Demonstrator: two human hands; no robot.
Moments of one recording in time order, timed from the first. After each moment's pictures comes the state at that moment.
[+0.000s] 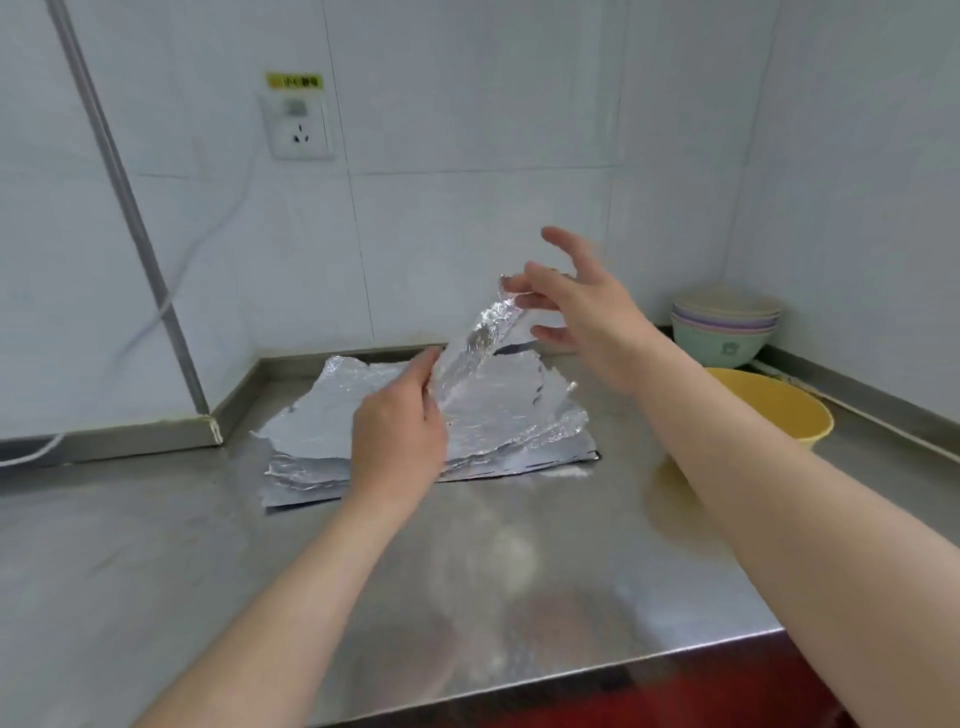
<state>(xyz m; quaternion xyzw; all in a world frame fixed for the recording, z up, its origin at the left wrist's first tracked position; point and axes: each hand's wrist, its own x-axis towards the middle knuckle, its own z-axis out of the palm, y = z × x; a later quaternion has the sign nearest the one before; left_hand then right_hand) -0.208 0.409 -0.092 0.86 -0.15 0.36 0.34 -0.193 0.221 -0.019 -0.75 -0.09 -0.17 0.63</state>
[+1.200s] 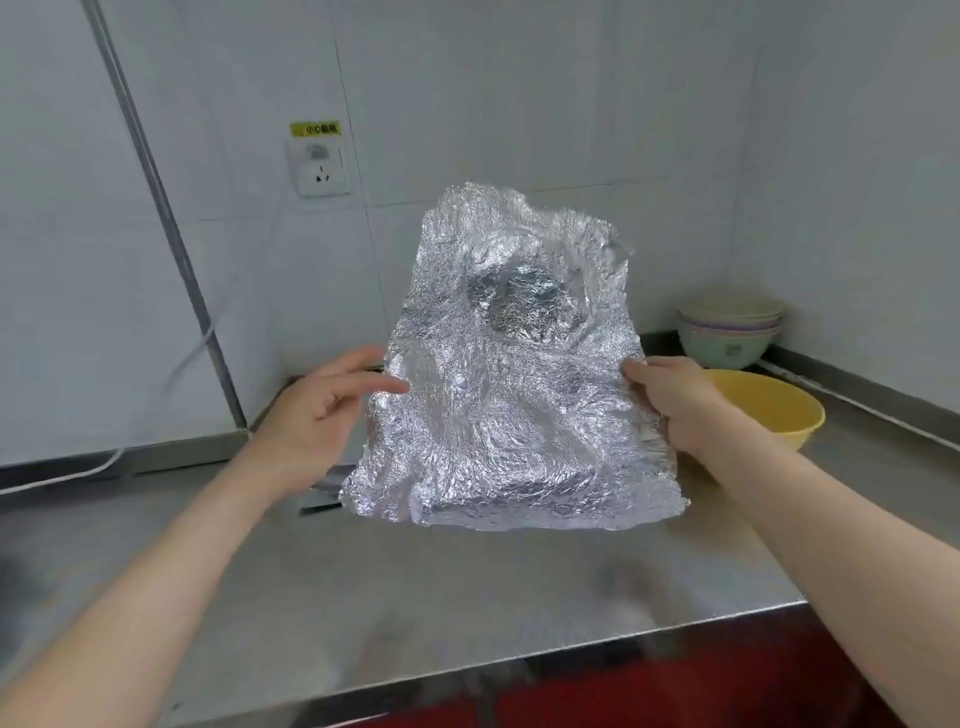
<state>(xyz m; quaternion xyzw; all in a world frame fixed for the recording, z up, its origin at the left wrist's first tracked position) -0.200 0.507 -0.060 0.84 -0.33 0.25 0.34 -0.226 0.157 -0.070 -0.72 0.15 -0.17 0.66</state>
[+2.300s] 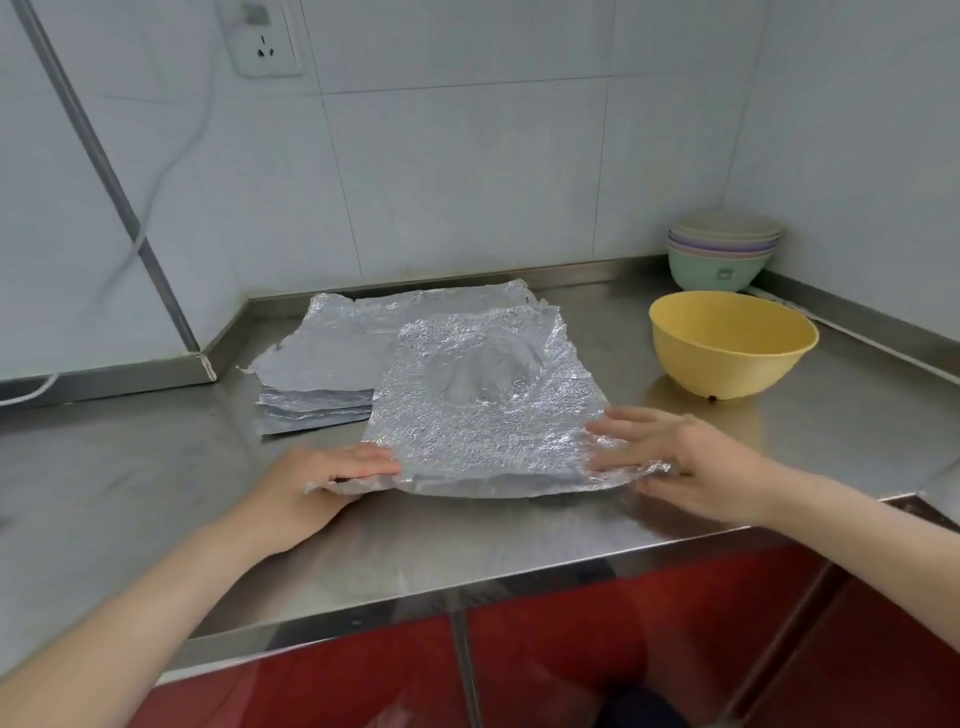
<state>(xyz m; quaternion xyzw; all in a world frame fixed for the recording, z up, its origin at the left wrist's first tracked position) -0.207 0.526 -0.194 0.86 -0.39 0.04 0.33 -0.297 0.118 -0.172 -0.94 -0.25 -0.07 0.22</state>
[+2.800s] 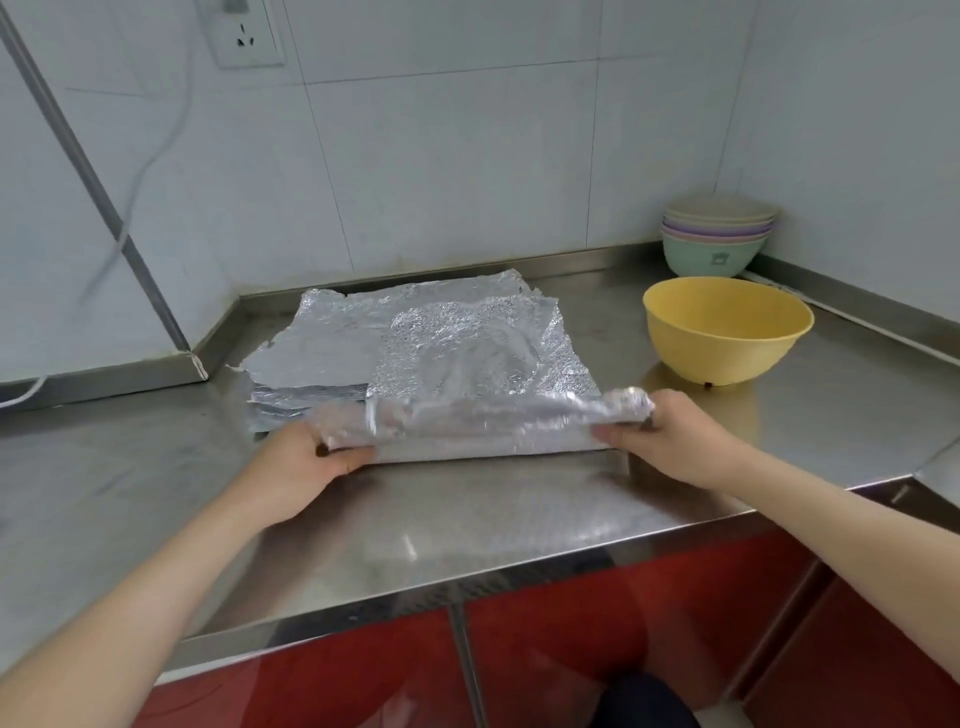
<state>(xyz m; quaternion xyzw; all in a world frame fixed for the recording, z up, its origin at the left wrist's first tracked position) -0.195 0.514 -0.181 0.91 -0.22 0.05 0.36 -0.279 0.133 -0.180 -0.93 -0.07 -0.11 0.35</state>
